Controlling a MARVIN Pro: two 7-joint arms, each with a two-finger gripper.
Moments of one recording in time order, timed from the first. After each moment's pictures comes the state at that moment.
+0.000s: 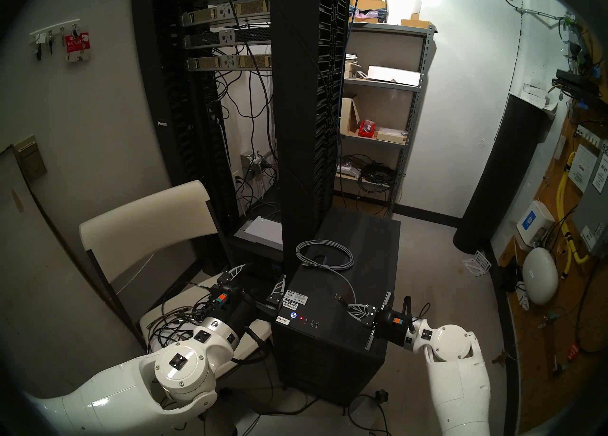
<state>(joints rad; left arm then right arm) 1.78 -0.72 -0.93 -2.04 -0.53 -0.15 0.43 -1.68 -1.52 1.83 -1.47 -0.44 -0.45 1.11</state>
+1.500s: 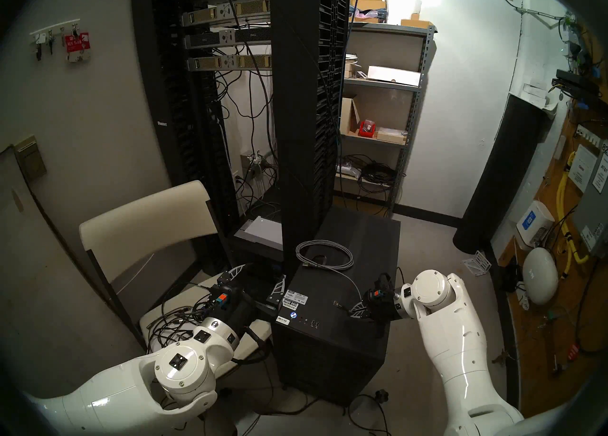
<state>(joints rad) 1.78 -0.72 -0.93 -2.04 -0.53 -0.15 0.43 -1.41 -1.43 1.67 -1.36 -0.77 -0.12 1.34</state>
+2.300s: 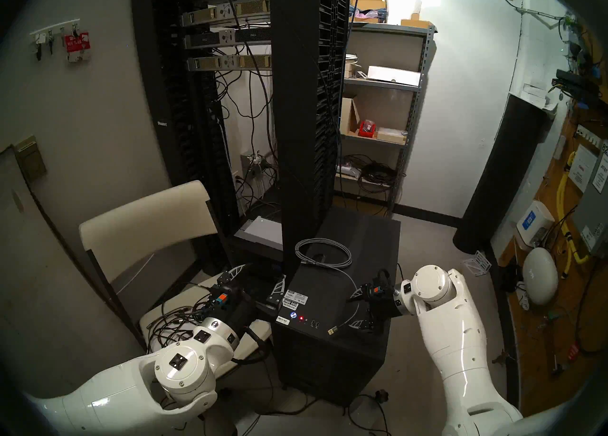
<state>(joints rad) 1.78 -0.72 -0.93 -2.04 -0.53 -0.15 0.43 -1.41 -1.44 1.67 -1.38 -0.77 -0.12 1.39</state>
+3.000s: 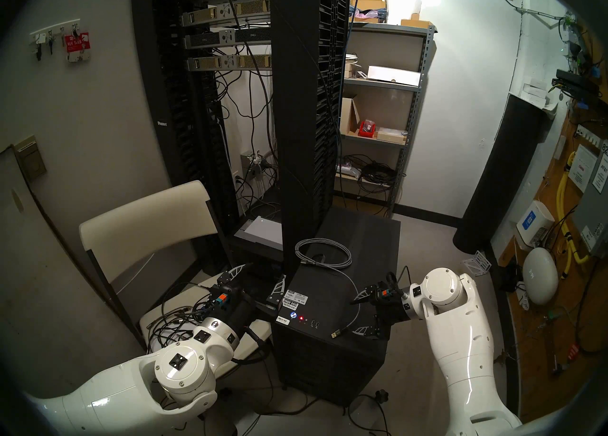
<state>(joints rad) 1.78 -0.72 -0.93 -2.04 -0.53 -0.15 0.43 -1.48 -1.46 1.77 -1.49 -0.69 -0.08 1.48</state>
